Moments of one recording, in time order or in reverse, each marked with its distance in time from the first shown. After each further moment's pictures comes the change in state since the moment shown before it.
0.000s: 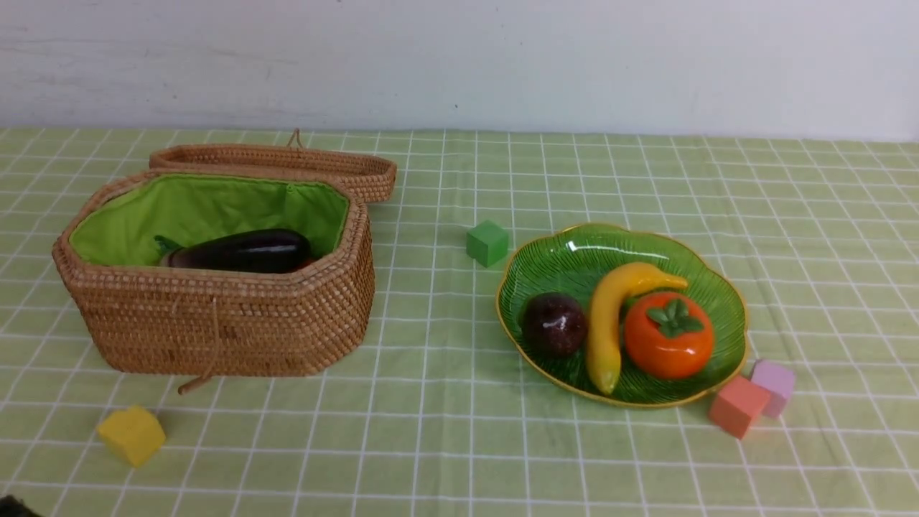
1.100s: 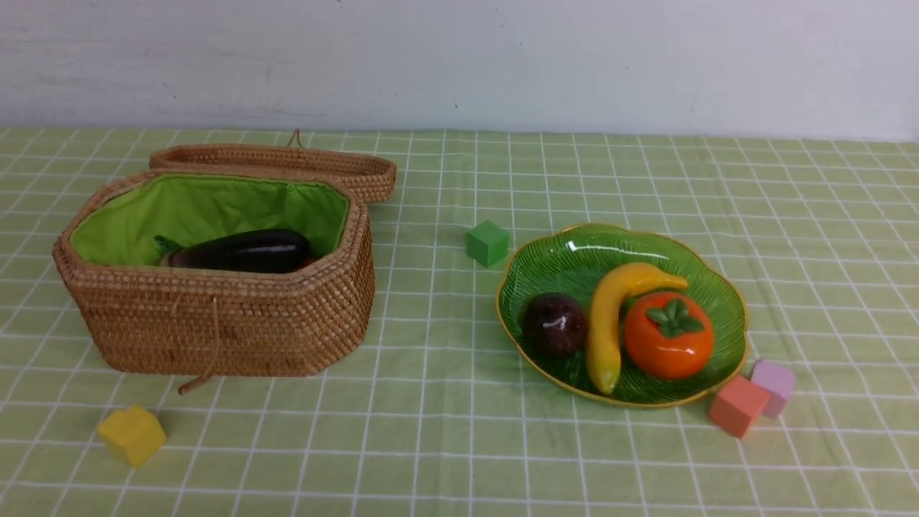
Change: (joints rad) right arm -0.214 -0.369 0.325 -0.101 -0.437 -0.024; left arm 0.000 0.000 0.206 0.000 -0.041 -0.005
